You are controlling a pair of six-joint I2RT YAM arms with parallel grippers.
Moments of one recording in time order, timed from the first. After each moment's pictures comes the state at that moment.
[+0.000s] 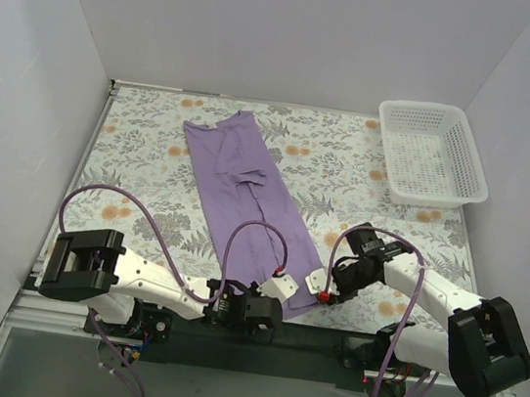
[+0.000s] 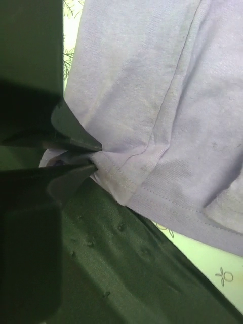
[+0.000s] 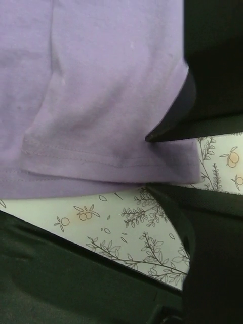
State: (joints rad) left arm -1.54 1.49 0.73 -0.32 -0.41 -0.61; right arm 0.51 1.20 0.53 -0.76 -0.70 -1.56
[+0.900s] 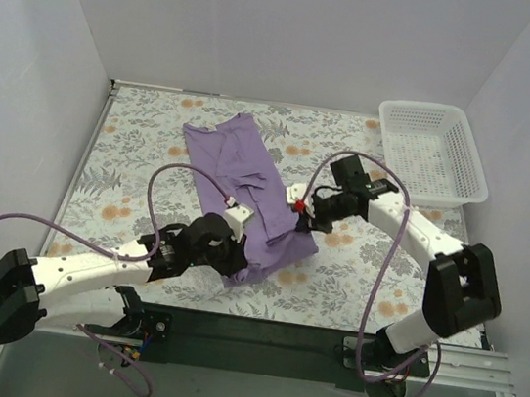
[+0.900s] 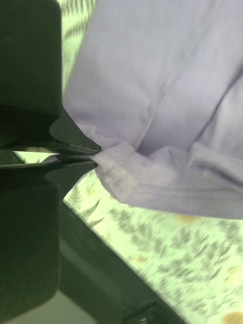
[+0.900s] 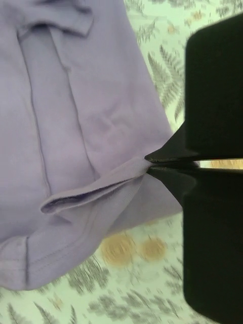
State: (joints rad) left arm -1.02 1.03 0.55 -0.20 -0.01 -0.47; right arm 0.52 1.47 1.02 -0.69 -0.78 -1.15
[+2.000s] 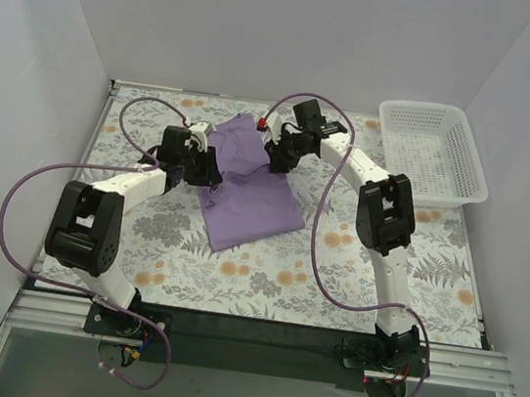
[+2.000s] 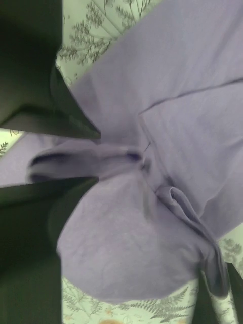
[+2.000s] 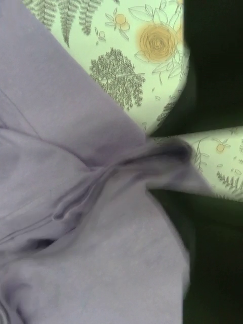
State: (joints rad) left arm -0.21 1.62 0.93 -0.03 0.34 -0.24; right arm 0.52 2.31 2.00 -0.65 -0.56 -0.64
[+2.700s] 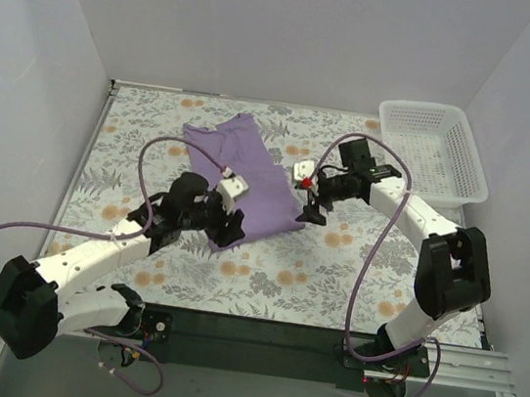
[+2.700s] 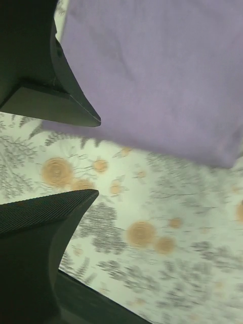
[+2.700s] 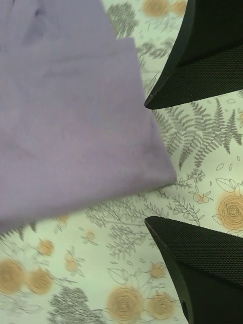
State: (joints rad) left arm -0.58 1.10 0.69 -0.17 0.35 0.03; right arm 0.42 1.64 1.23 -0.57 -0.86 -1.07
